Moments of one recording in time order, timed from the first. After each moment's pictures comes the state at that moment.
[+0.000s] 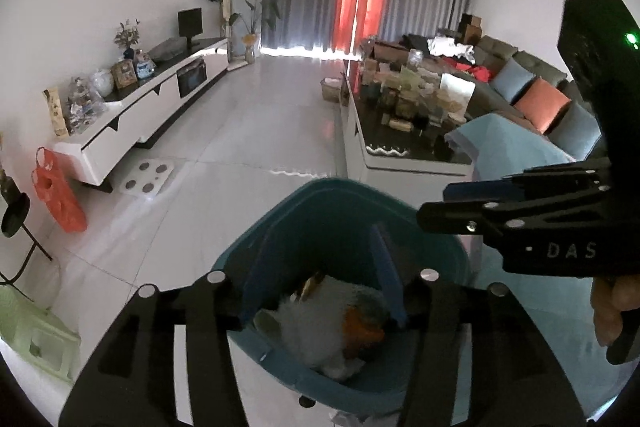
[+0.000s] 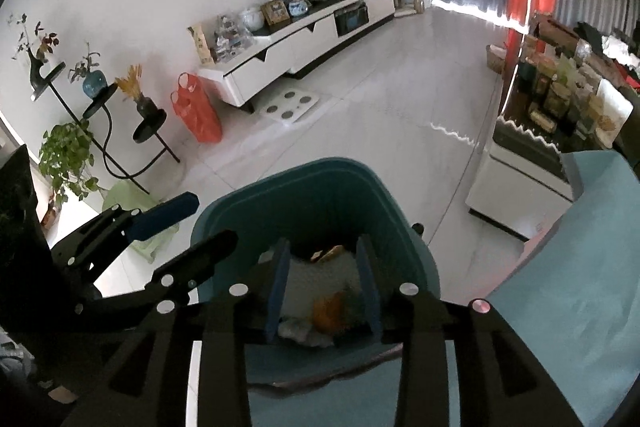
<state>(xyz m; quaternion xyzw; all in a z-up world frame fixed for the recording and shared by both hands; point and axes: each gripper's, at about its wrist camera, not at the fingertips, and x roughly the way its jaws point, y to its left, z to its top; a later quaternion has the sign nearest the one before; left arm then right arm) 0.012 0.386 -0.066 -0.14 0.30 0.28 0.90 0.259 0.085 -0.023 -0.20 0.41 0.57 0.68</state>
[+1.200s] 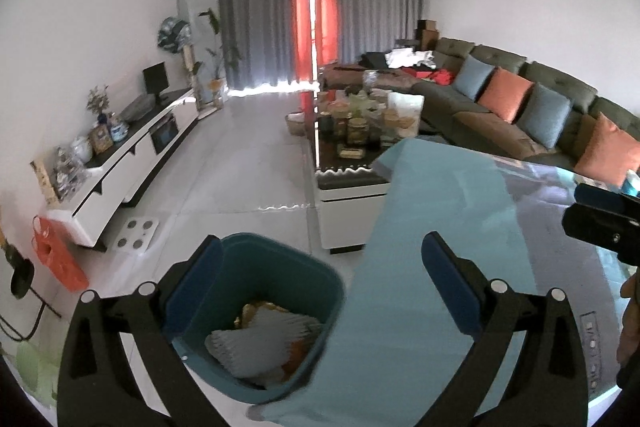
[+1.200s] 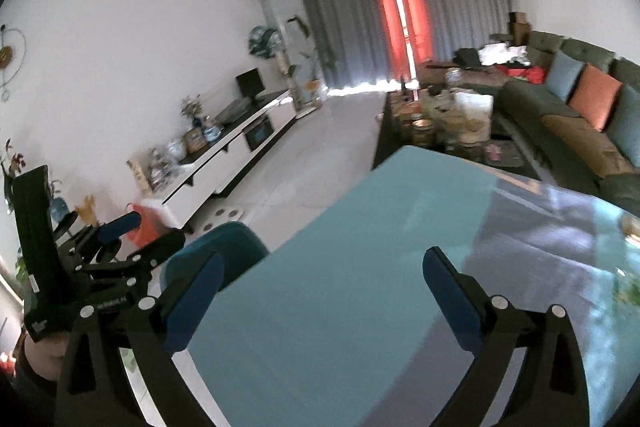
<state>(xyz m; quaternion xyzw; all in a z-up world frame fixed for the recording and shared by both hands) 0.042 0.232 0.032 -0.05 0.27 0.23 0.93 0.295 -0.176 0.035 -0.01 0.31 0.45 0.84</state>
